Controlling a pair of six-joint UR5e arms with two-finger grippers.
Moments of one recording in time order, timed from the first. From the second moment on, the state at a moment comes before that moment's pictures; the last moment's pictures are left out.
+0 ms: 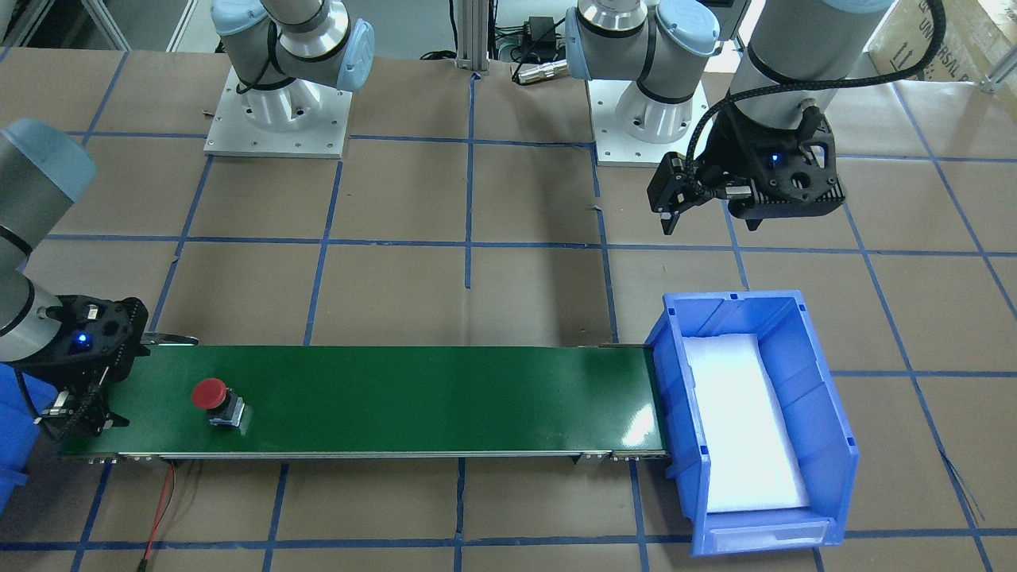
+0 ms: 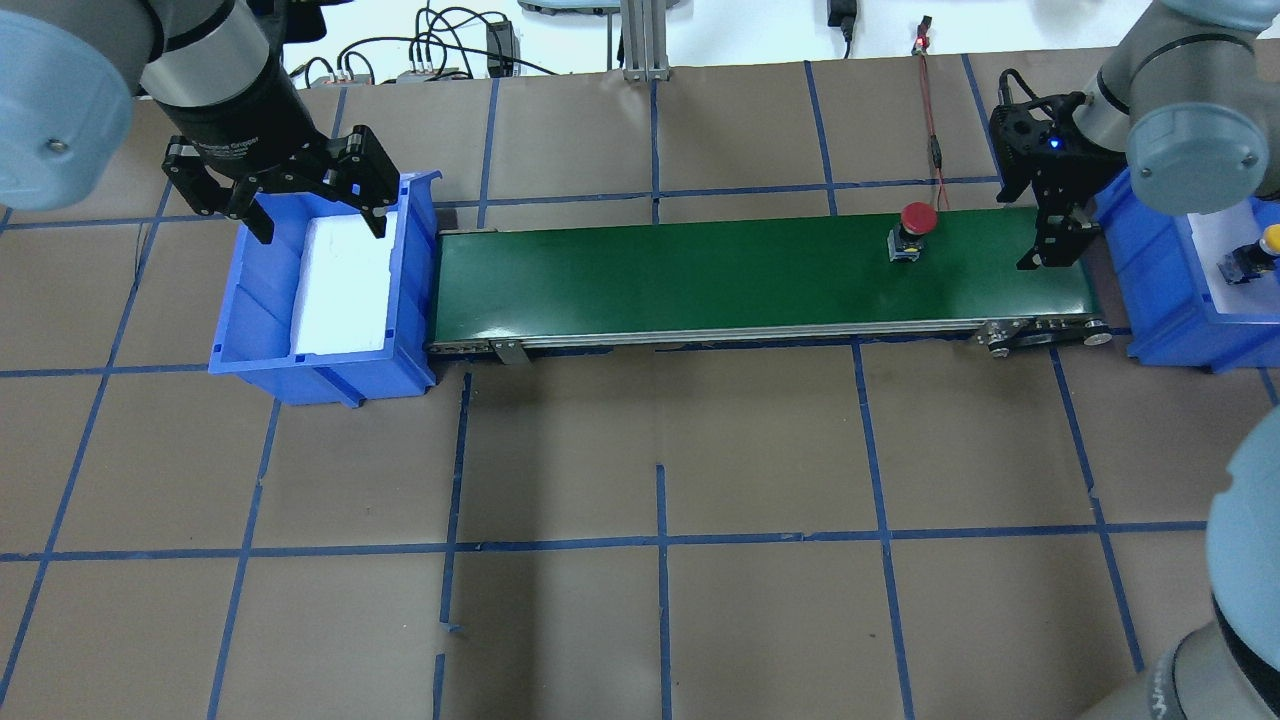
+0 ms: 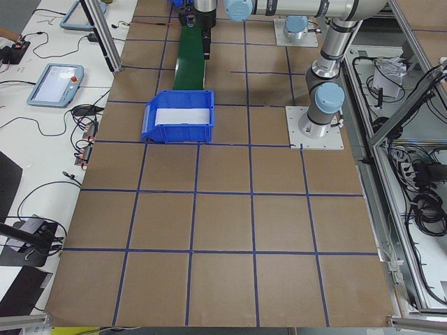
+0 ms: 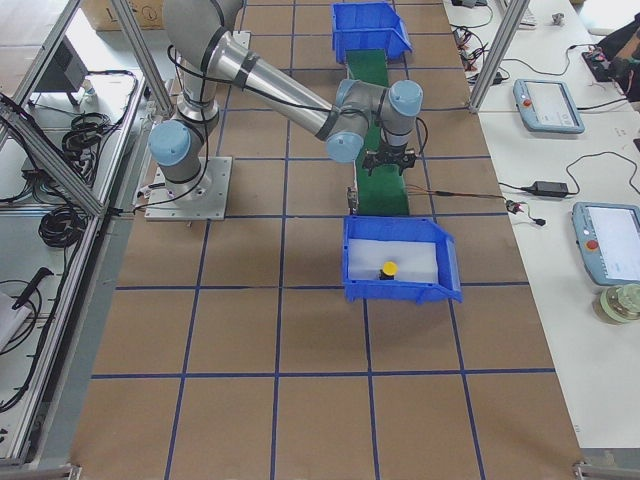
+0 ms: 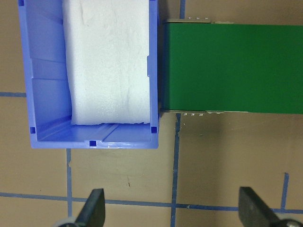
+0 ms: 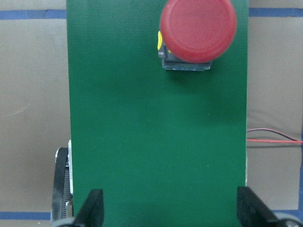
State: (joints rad) left arm -1.56 -1.62 -1.53 -1.57 1.63 -0.03; right arm 1.26 -1.19 1.65 -2.02 -1.49 -1.88
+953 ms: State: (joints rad) left arm -1.56 -1.62 -1.52 -1.57 1.62 -0.04; right arm 1.27 -1.19 1.65 -2.05 -1.50 -1.88
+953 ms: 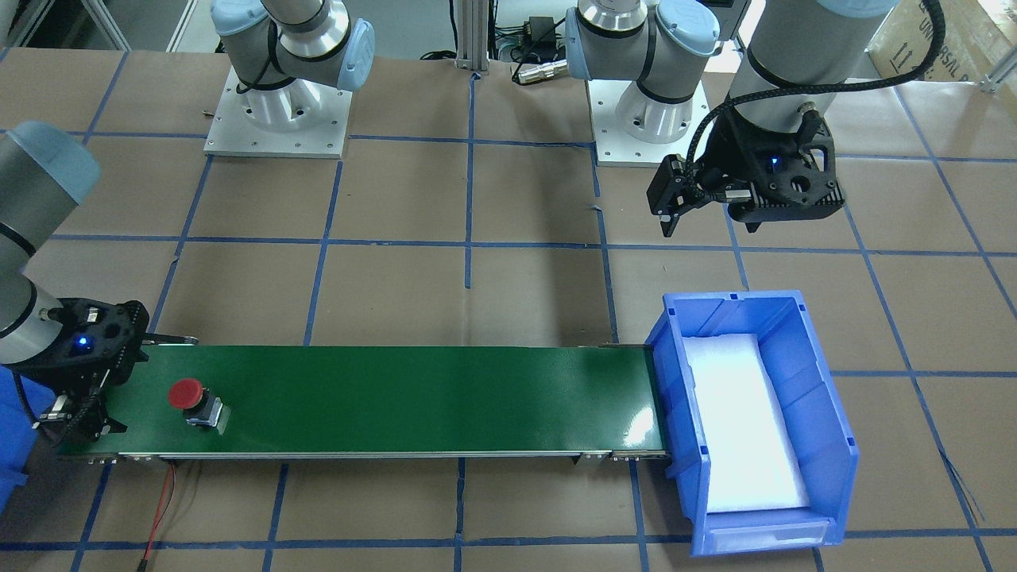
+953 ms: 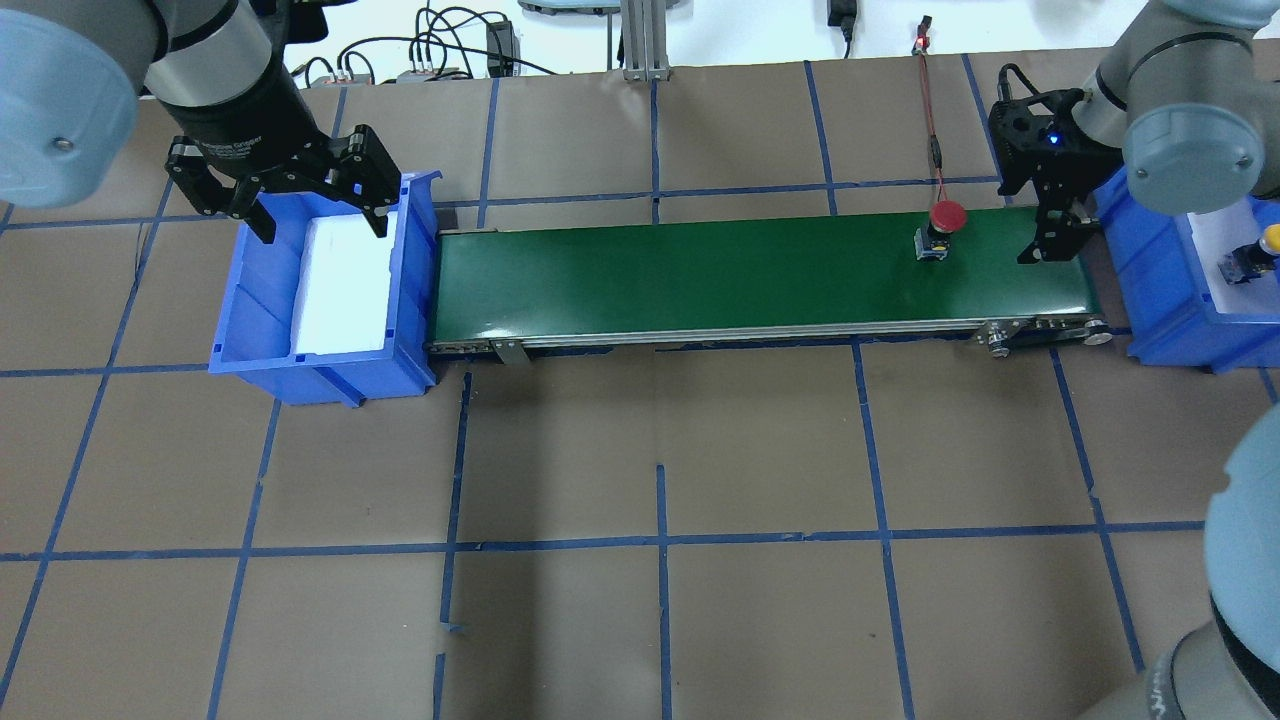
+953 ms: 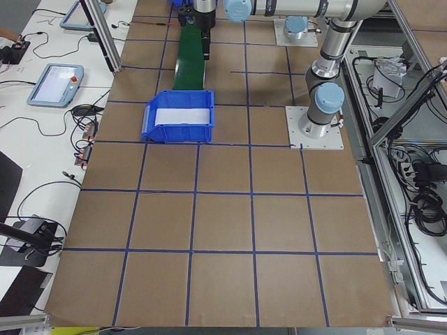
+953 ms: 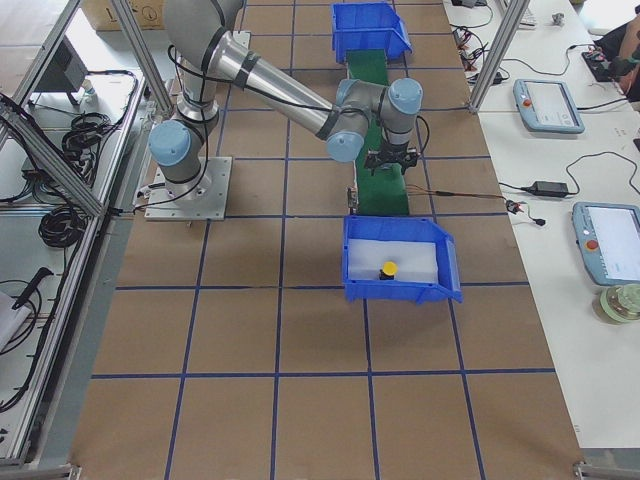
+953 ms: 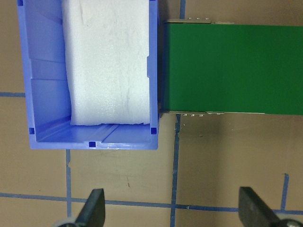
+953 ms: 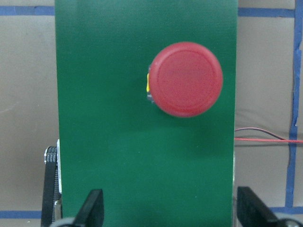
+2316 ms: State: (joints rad) left arm -1.56 -1.62 -1.53 -1.56 1.63 -0.03; right arm 1.32 -1.18 1.65 -2.07 -1.49 -1.85
